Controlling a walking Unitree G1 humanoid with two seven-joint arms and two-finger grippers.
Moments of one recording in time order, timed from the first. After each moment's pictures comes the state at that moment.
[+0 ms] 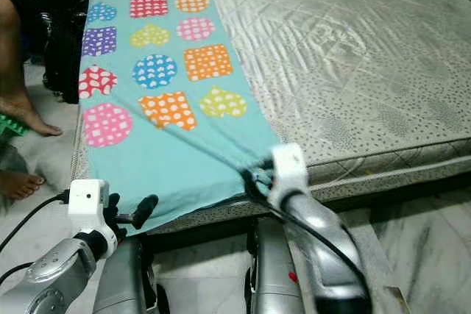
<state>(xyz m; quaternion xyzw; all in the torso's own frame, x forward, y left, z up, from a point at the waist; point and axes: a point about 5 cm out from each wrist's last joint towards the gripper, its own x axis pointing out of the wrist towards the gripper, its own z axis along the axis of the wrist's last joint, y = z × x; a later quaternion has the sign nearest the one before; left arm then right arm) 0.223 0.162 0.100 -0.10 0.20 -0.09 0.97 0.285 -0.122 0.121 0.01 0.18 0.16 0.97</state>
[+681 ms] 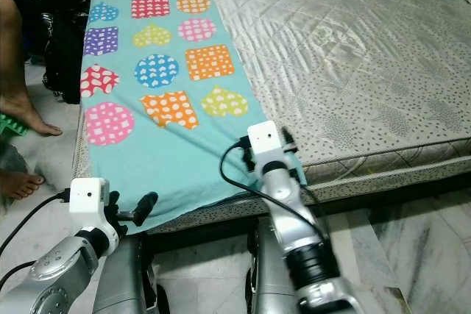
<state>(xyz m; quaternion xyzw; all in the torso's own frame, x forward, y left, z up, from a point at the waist) 0.227 0.162 0.099 -0.09 0.19 -0.08 0.97 0.341 -0.118 0.120 -0.21 0.05 0.03 0.98</state>
